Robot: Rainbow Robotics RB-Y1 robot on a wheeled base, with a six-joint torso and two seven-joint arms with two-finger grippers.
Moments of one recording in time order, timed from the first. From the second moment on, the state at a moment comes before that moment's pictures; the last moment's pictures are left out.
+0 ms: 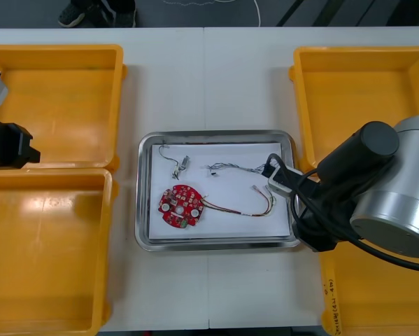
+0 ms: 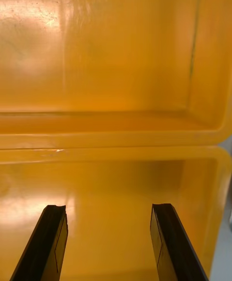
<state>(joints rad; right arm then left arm) -0.44 -0.72 0.52 -2.34 -0.67 1.86 1.51 -0.35 0.74 0.22 -2.12 0.82 1.91 -1.22</state>
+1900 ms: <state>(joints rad) -0.66 -0.44 1.10 -2.06 -0.36 1.73 1.68 -0.12 0.75 0.38 -2.22 0.84 1.91 -1.34</state>
